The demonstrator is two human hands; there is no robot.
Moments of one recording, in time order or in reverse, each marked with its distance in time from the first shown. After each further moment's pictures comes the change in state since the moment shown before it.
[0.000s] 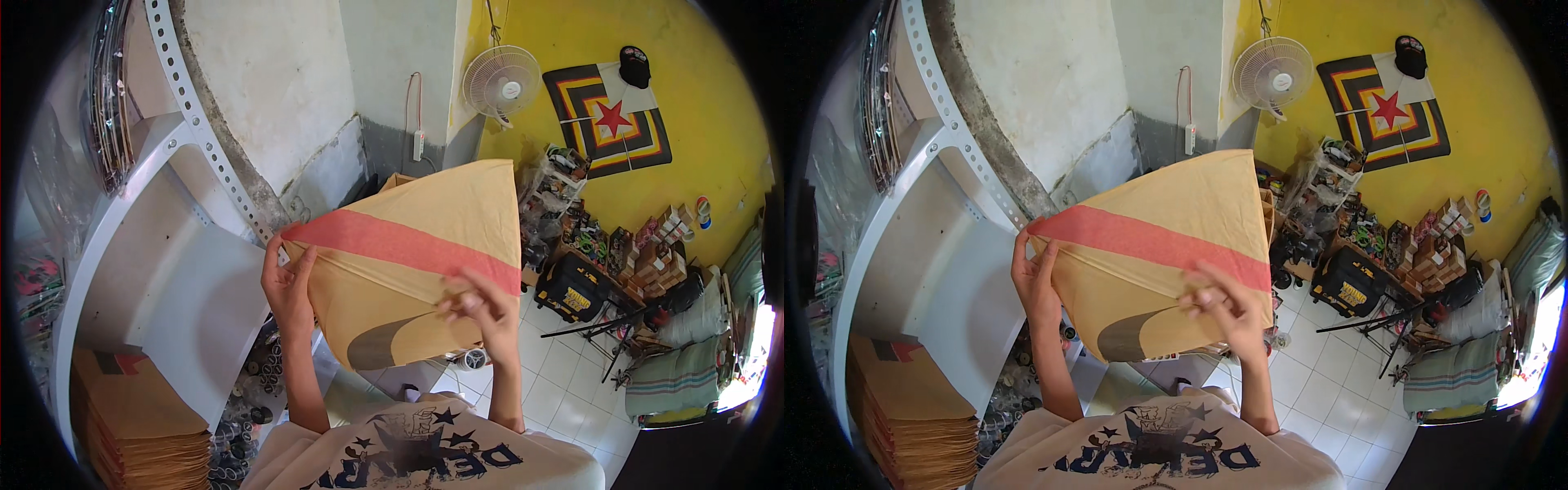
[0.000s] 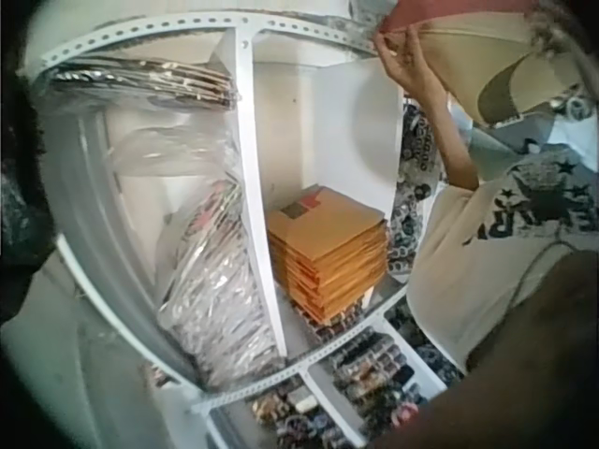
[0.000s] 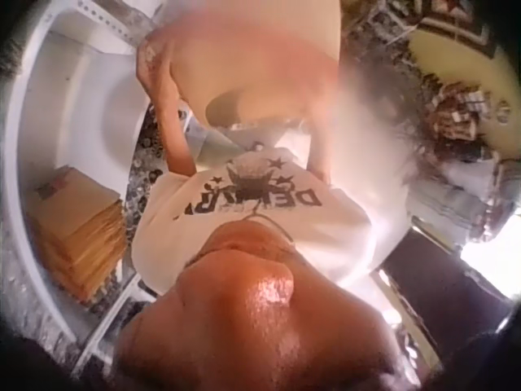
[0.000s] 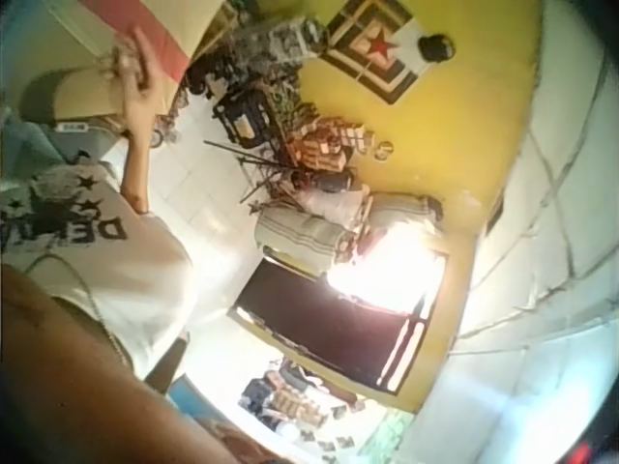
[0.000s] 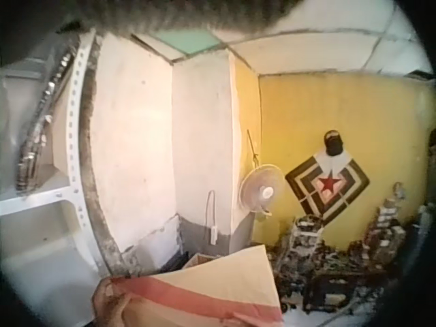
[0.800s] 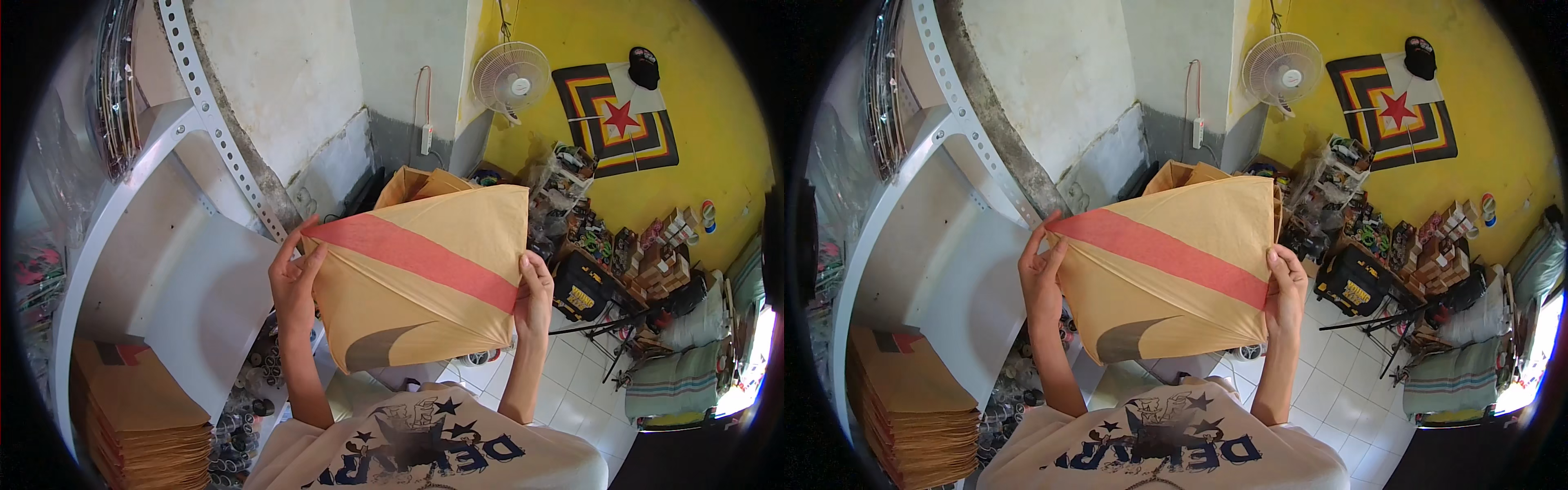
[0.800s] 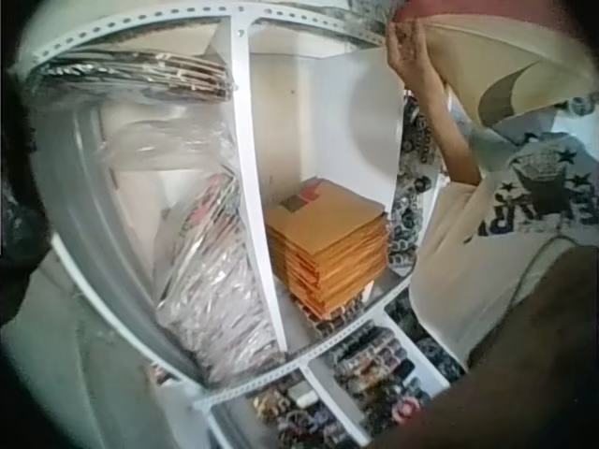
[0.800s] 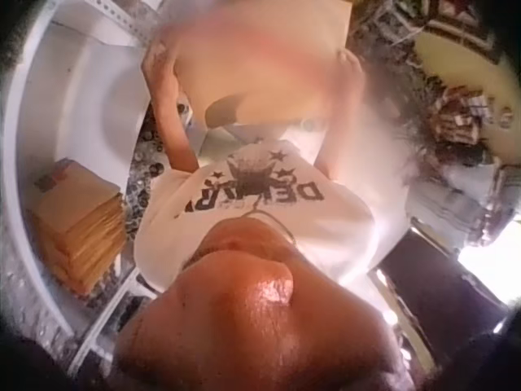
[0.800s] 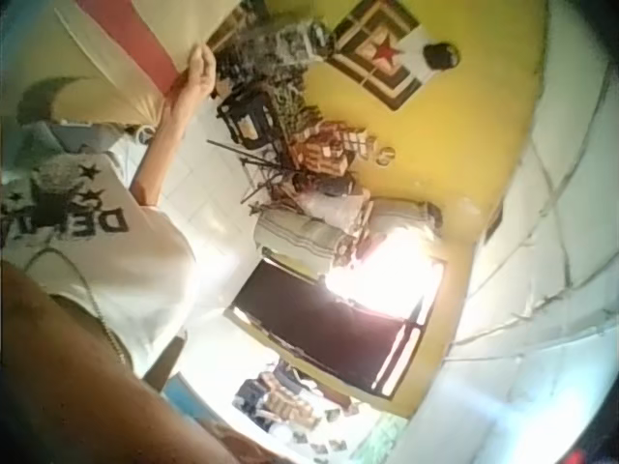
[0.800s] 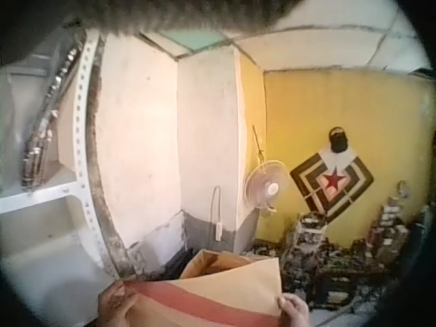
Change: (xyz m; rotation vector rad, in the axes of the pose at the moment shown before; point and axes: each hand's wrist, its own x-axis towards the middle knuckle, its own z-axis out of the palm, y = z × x) left_hand -0.003 0.004 -0.015 0.033 -0.090 -0.111; right_hand 0.030 0.044 -0.078 0.304 0.314 0.066
